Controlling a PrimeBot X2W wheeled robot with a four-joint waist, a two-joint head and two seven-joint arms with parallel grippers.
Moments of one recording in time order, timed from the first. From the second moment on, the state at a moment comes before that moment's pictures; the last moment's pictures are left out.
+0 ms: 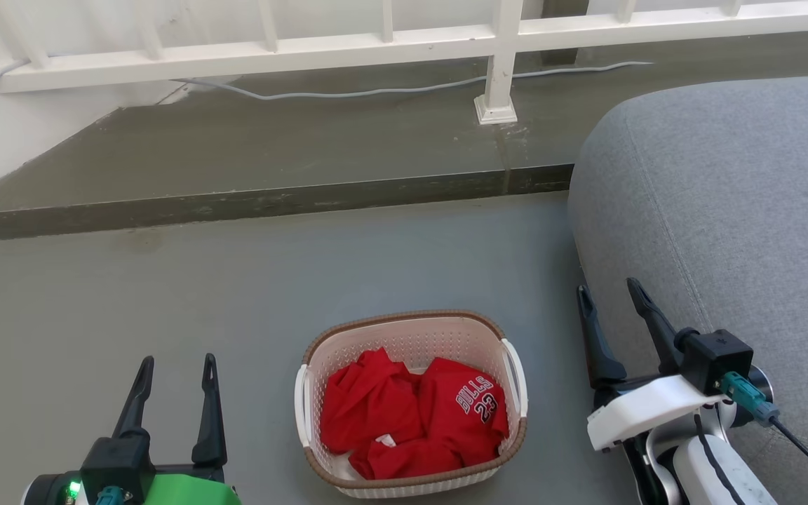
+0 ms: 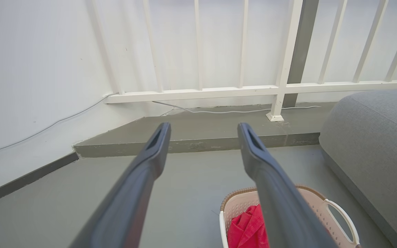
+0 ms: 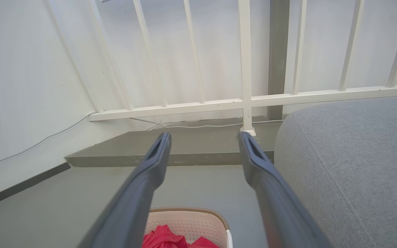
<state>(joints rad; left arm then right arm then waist) 0.14 0.08 -0.15 -0.01 -0.18 0.07 -0.25 -0.01 -0.06 0.26 0.16 0.22 -0.04 -0.25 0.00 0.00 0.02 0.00</state>
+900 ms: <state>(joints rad) 0.07 0.08 -0.15 -0.03 -0.16 0.04 -0.25 -0.11 -0.06 0.21 0.09 0.21 -0.04 -0.25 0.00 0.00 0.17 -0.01</state>
